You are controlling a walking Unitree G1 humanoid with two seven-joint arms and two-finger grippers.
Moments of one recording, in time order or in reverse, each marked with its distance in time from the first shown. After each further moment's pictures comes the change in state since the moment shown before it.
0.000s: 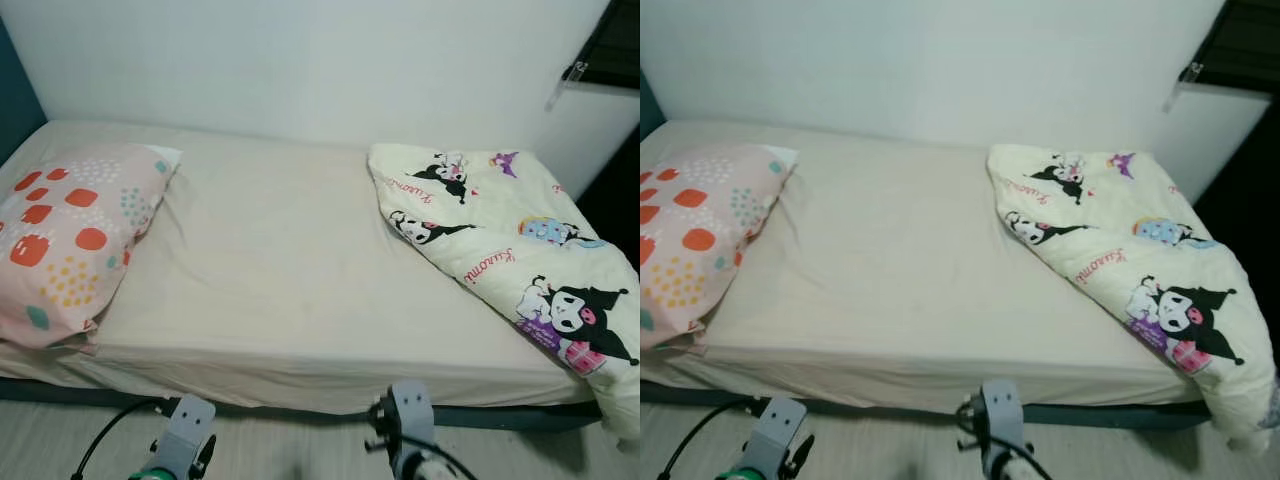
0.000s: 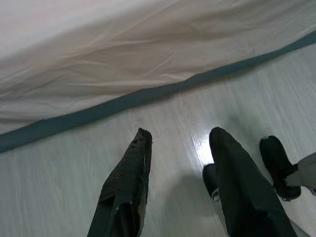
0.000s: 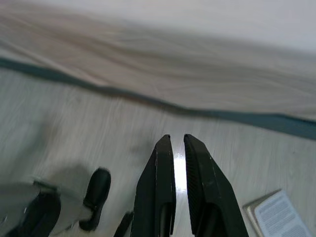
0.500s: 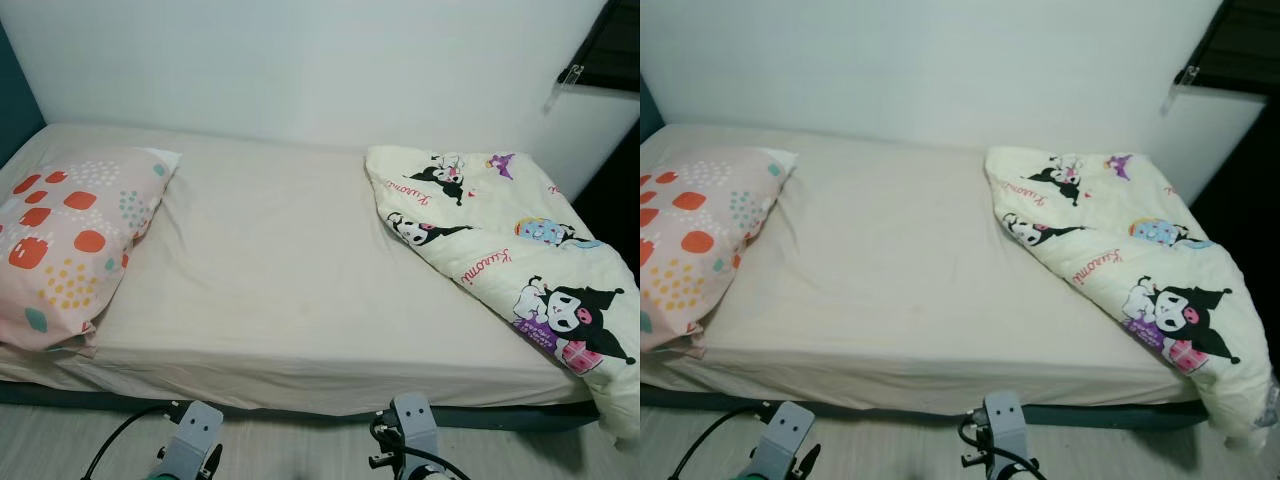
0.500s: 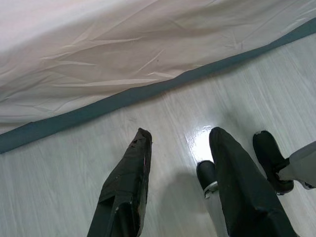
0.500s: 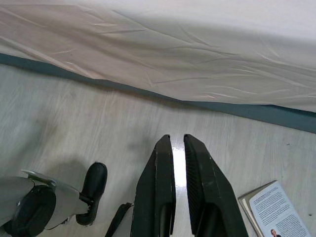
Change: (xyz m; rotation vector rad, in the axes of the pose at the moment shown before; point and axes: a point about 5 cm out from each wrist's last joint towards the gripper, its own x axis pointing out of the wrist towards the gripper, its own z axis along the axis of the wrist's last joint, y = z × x) left arm 0.001 -0.011 -0.003 0.010 0.022 -0.029; right arm -0.002 -0.004 -0.004 -0.001 0.026 -0.002
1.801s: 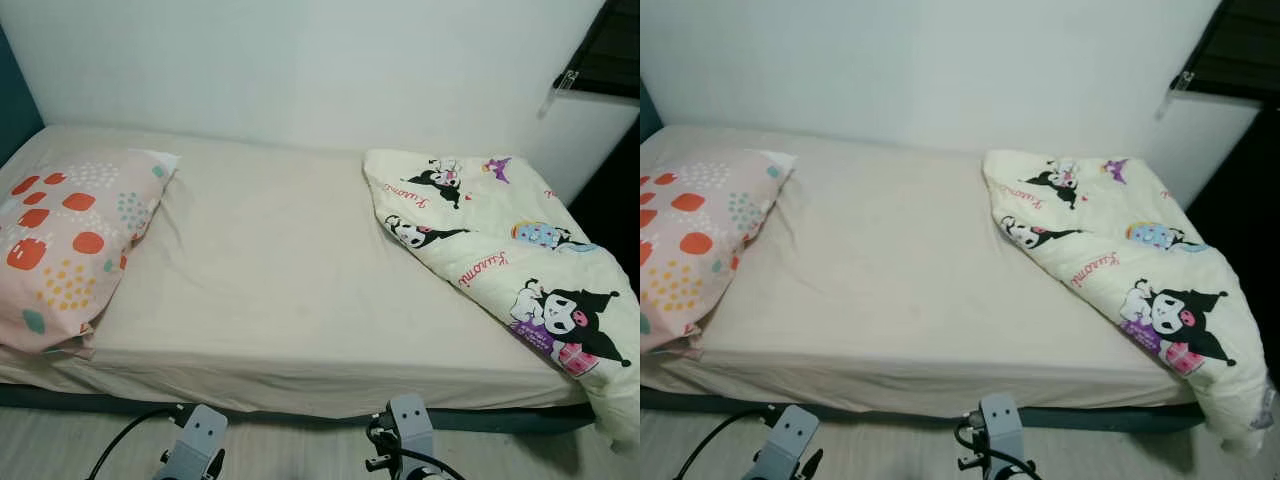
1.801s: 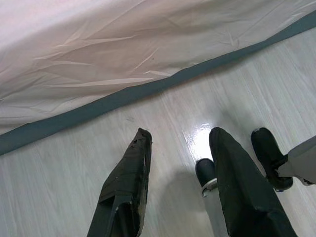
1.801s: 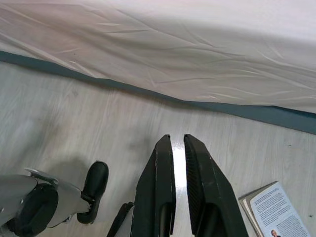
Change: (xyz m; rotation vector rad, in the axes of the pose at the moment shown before) left arm 0.000 -0.004 -0.003 0.020 0.014 -0.006; right arm 0.001 0.006 0.000 -0.001 0.006 0.020
